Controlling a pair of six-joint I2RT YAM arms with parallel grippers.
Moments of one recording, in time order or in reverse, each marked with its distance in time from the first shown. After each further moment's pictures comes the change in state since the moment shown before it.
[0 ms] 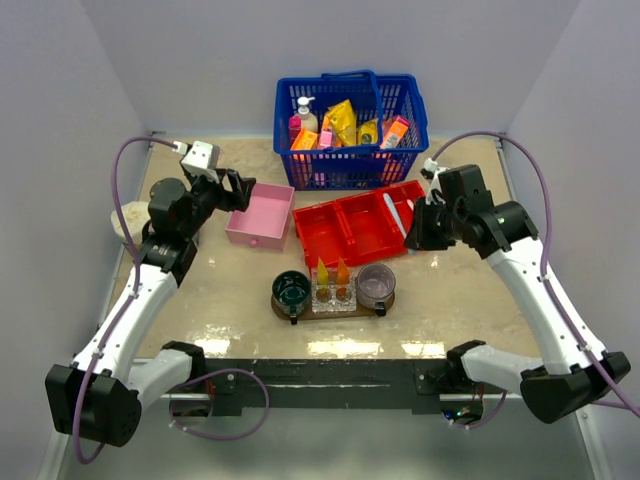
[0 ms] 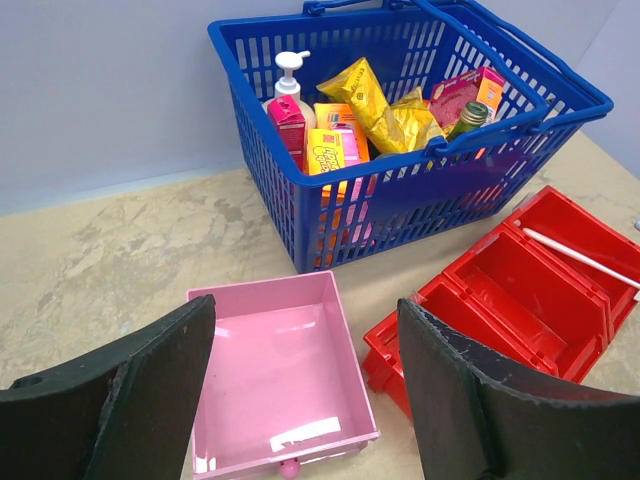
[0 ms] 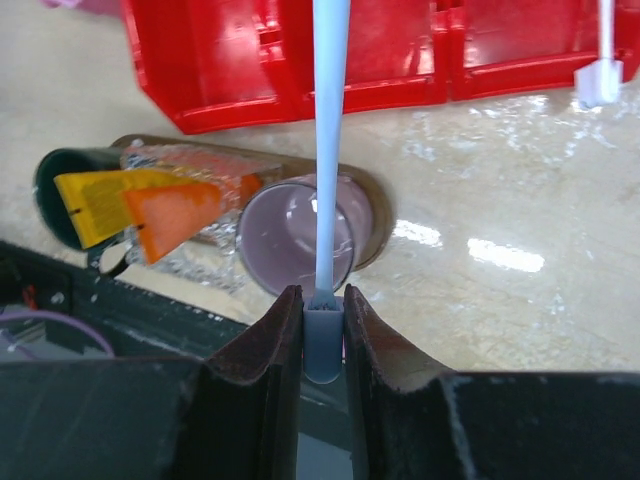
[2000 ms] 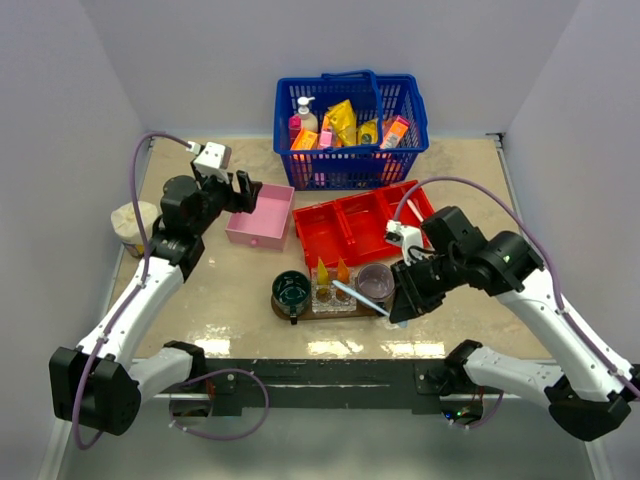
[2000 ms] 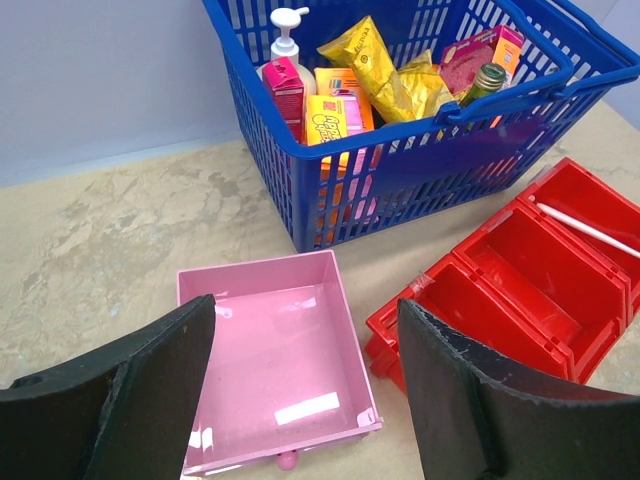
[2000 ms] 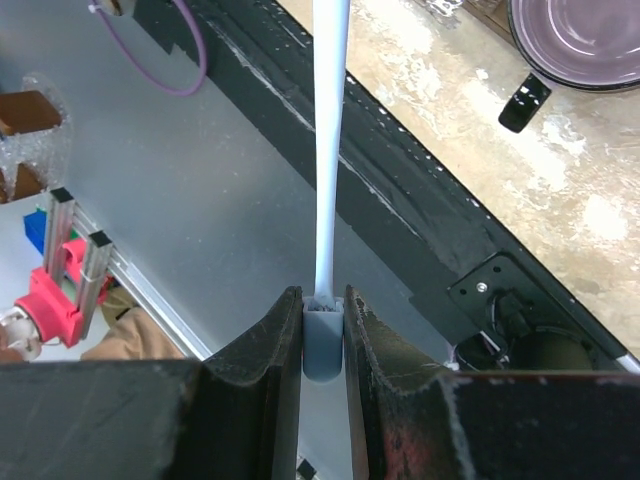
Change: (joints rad) left arm -0.040 0.064 -0.002 -0.002 -0.042 0.019; right arm 0.303 -0.149 -0.055 -0.268 -0.376 -0.061
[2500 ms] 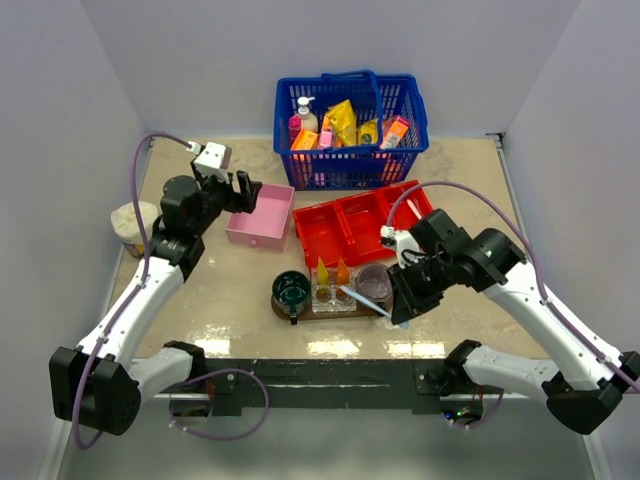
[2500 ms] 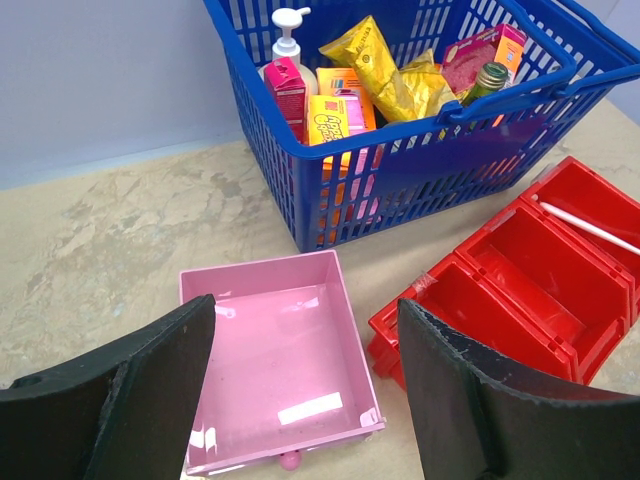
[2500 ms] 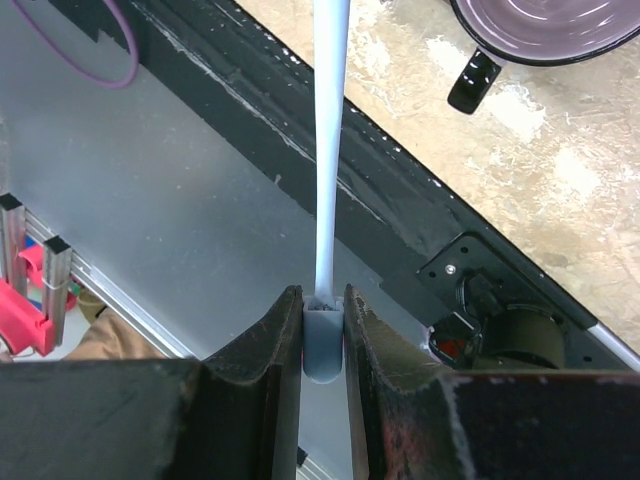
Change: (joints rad) left arm -0.001 0.000 0.000 0.000 -0.003 0.007; right arm 0.021 0.037 -0.057 -0.003 0.095 -0.003
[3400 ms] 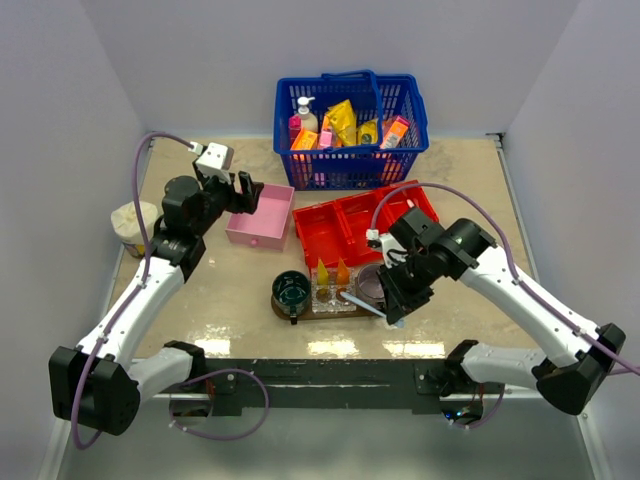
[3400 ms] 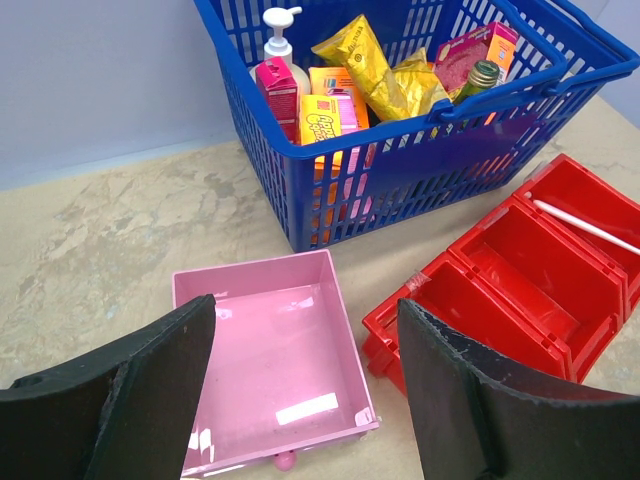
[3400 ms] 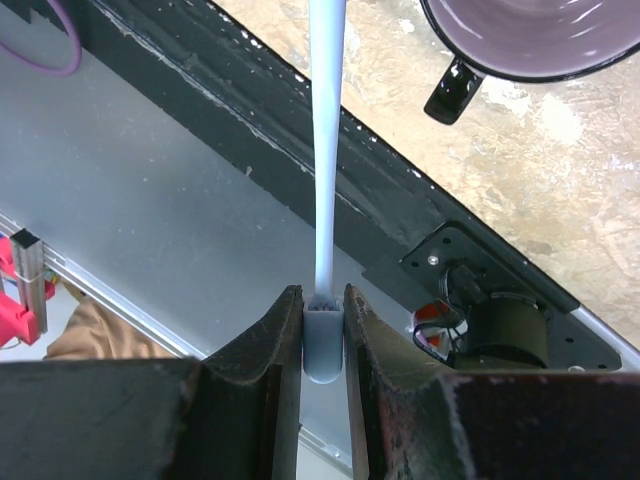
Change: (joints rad) left arm -0.011 0.000 0.000 0.000 0.002 0.000; right arm 0.034 0.121 -0.005 0.001 0.049 -0.003
